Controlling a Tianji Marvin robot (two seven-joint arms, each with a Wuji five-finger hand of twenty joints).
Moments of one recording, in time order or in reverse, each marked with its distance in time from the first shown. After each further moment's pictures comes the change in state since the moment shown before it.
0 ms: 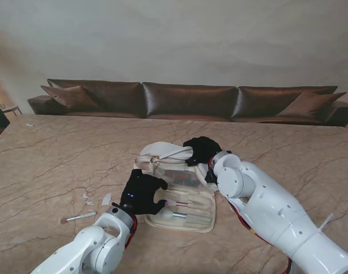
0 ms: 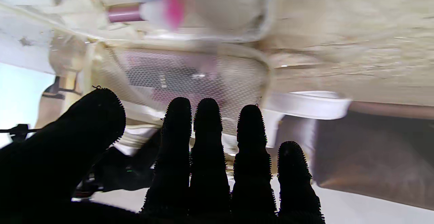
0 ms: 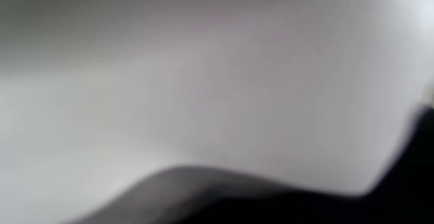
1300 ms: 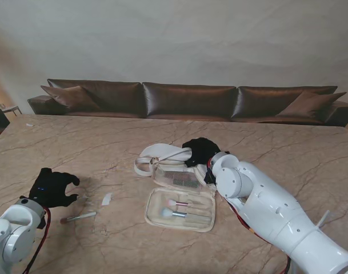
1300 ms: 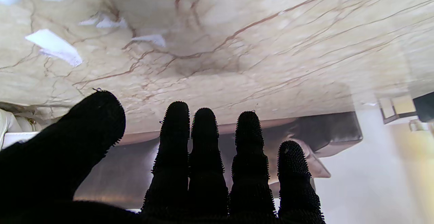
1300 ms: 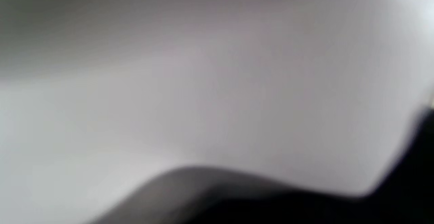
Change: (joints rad) left arm 0.201 0.063 -0.662 0.050 0.124 -0.271 -0.217; right arm 0.024 -0.004 -0.034 0.035 0.010 0.000 -0.008; left_hand 0.000 0.034 -0.024 0.013 -0.024 -0.011 -0.082 -0.044 -0.101 -0.035 -0.034 -0.032 -0.028 -0.024 -0.131 -0.128 0.017 0.008 -0.058 -0.071; right_hand 0.000 0.005 0.000 0.000 0.000 0.000 0.000 0.000 0.000 0.000 0.000 0.000 0.004 0.000 0.003 0.005 0.007 0.000 0.003 0.000
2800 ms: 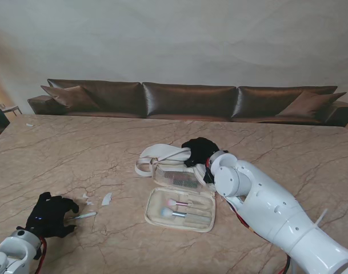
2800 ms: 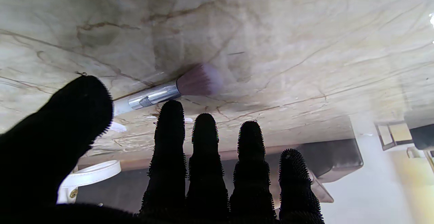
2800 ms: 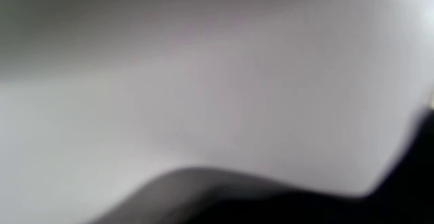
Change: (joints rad) left arm 0.178 0.003 -0.009 -0.001 0.030 -0.009 0.128; right arm 0.015 0.000 -0.019 -0.003 -0.009 0.031 0.017; left_hand -0.008 -0.161 0.029 -0.005 -0.019 -0.061 0.080 0.084 -0.064 0.004 -0.022 0.066 -0.104 0.020 -0.032 0.003 -0.027 0.006 -0.213 0.062; right_hand 0.000 0.001 0.000 0.000 0.000 0.000 0.000 0.000 0.000 0.000 0.000 -0.009 0.004 0.000 -0.001 -0.004 0.001 0.000 0.000 0.000
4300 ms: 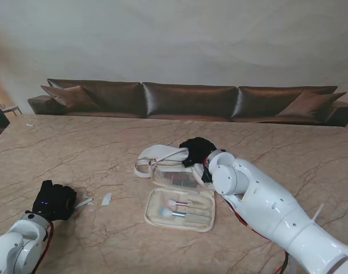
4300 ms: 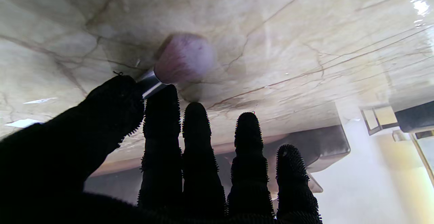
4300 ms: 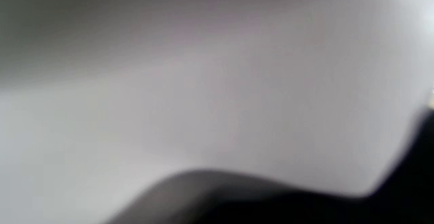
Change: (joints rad) left arm -0.193 0.026 0.130 0.164 0.012 0.107 0.044; right arm 0.033 -0.008 -0.035 0.030 0.025 -0.007 0.003; left_hand 0.189 0.016 0.057 -0.056 0.211 -0.064 0.492 0.016 0.115 -0.065 0.093 0.097 0.076 0.001 0.096 0.038 0.002 0.000 0.171 -0.046; right_hand 0.000 0.000 0.000 0.002 0.000 0.007 0.000 0.000 0.000 0.003 0.000 0.000 0.004 0.000 0.017 0.000 0.008 0.000 0.009 0.000
